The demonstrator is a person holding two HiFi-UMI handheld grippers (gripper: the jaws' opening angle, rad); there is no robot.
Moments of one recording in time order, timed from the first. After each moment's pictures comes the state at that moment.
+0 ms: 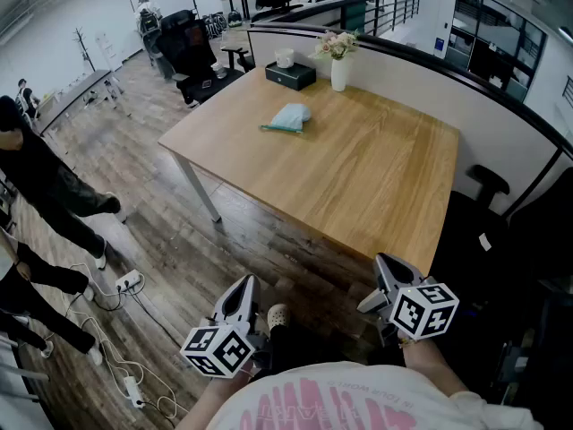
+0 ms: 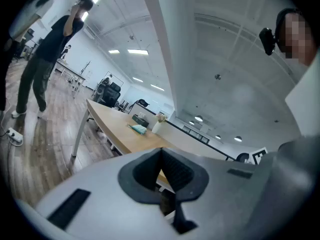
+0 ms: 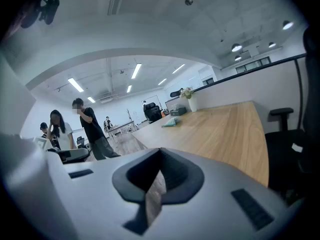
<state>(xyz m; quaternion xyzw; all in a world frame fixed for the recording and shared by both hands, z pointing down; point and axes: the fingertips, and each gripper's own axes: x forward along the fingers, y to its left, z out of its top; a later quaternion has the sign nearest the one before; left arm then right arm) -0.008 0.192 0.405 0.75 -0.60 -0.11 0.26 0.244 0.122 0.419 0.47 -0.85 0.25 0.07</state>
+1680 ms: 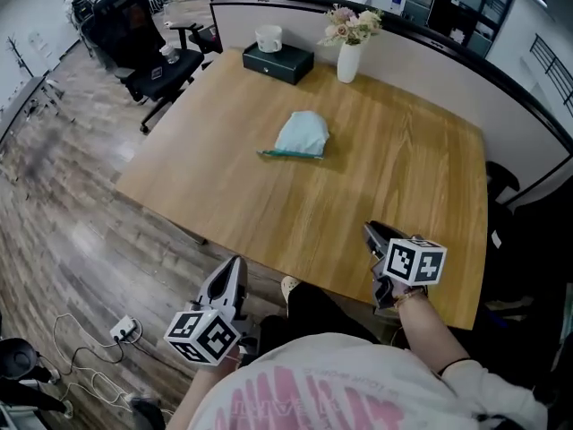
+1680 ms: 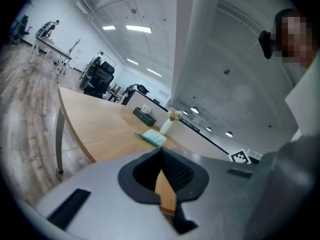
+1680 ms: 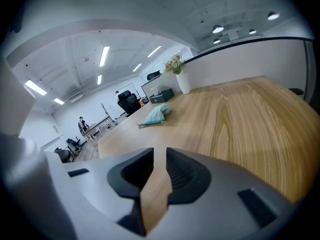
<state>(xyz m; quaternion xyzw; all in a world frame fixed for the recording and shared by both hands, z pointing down) -0.181 -0.139 0.452 0.79 -0.53 -0.07 0.31 0.101 -0.205 0.514 0.54 -0.75 0.35 0.12</state>
